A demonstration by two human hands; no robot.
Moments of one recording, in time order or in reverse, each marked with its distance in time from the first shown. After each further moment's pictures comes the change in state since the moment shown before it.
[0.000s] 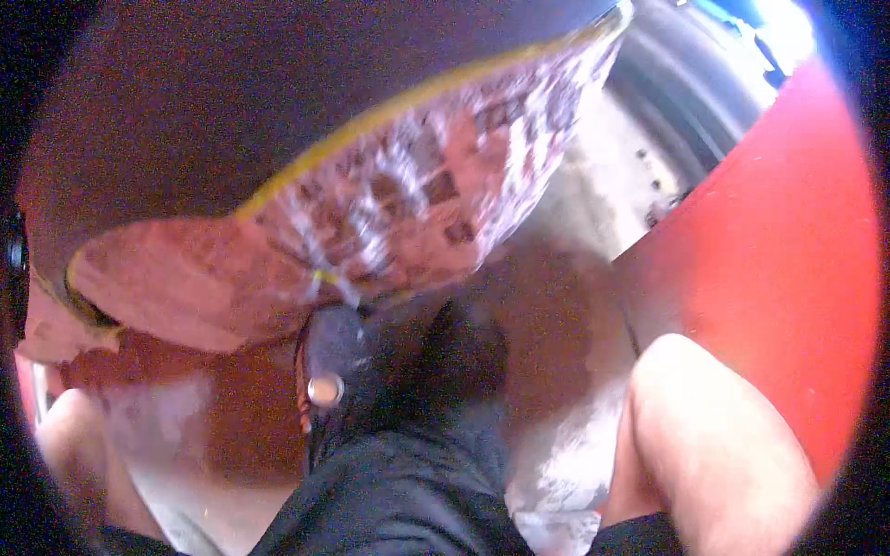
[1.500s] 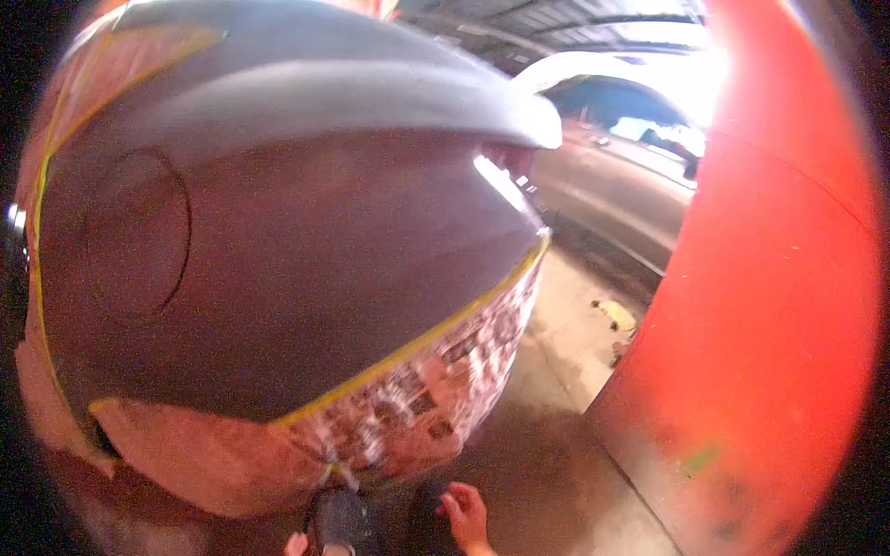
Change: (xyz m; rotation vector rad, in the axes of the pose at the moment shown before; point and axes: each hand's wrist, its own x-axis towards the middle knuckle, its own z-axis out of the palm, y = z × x) left_hand -0.021 -0.044 0.253 -0.747 1.339 -0.871; right_hand -0.298 0.197 -0.074 -0.237 0.269 0.920
